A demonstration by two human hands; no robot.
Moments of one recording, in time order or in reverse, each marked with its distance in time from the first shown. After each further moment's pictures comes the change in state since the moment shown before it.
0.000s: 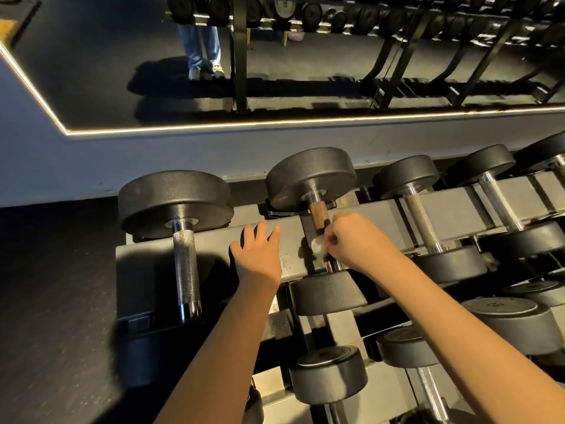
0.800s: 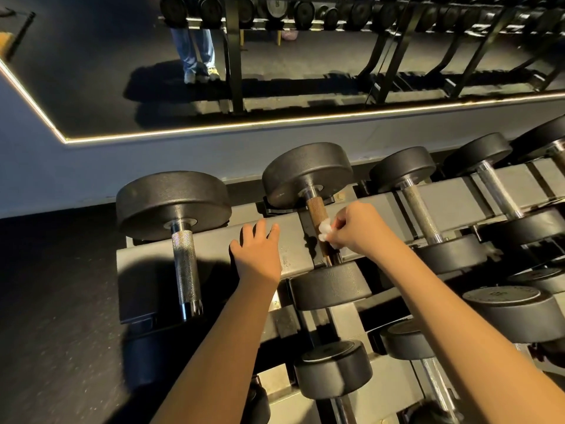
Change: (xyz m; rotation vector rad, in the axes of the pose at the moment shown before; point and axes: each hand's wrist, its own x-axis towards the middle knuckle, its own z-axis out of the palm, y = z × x) left_hand -0.001 -0.001 0.002 0.030 0.046 0.007; right_hand 0.002 0.008 -0.003 0.318 -0.045 0.251
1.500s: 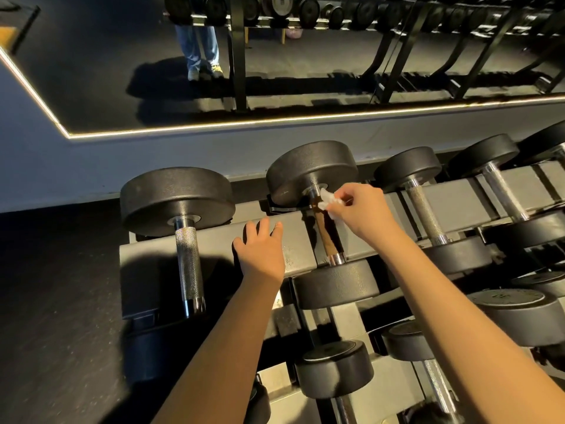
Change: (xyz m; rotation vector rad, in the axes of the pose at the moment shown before) left_hand -0.001 0.001 -0.001 -0.019 -0.012 -0.001; right_hand 0.008 -0.004 -0.006 0.228 0.215 -0.127
